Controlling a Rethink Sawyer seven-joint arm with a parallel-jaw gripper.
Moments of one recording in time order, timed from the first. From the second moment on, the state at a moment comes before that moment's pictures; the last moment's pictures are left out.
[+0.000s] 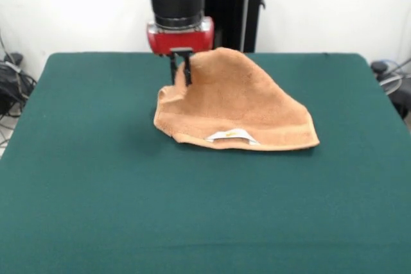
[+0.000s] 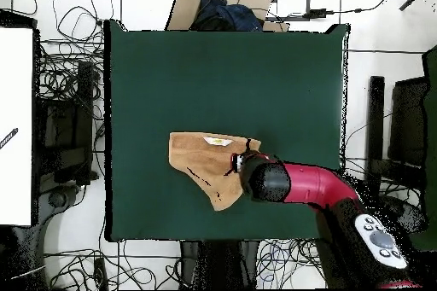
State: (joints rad) arm -0.68 -0.71 0.30 1.95 -0.38 0.37 1.58
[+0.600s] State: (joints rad) arm -0.77 -0.73 0.31 2.00 -0.38 0.37 1.58
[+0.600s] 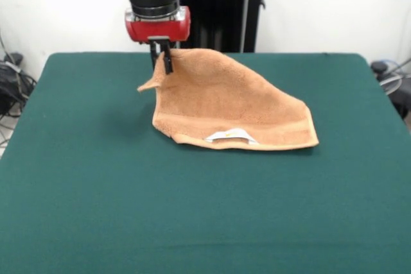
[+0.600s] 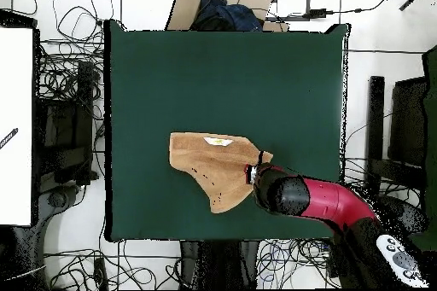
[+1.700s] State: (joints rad) arm -0.68 -0.82 0.31 2.13 -0.38 0.24 1.58
